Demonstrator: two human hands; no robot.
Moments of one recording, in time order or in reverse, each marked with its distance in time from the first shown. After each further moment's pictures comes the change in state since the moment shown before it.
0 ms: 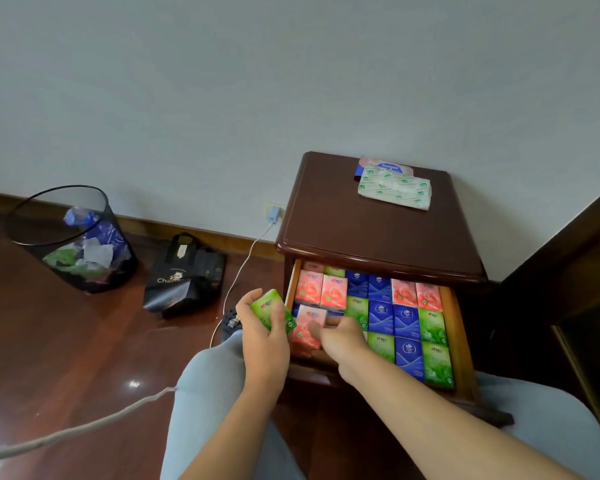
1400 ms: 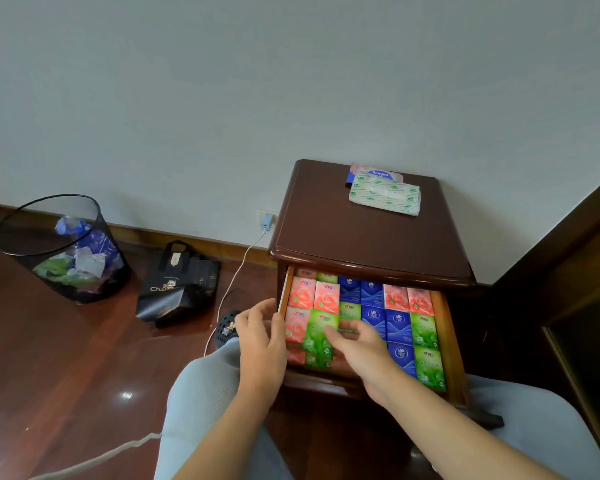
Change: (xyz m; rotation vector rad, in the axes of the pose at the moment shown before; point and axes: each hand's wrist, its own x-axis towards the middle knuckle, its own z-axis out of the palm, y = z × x) left_hand 0.002 -0.001 -0.001 0.323 -0.111 0.066; right_hand -0.016 0.011 -0.053 0.184 -0.106 -0.113
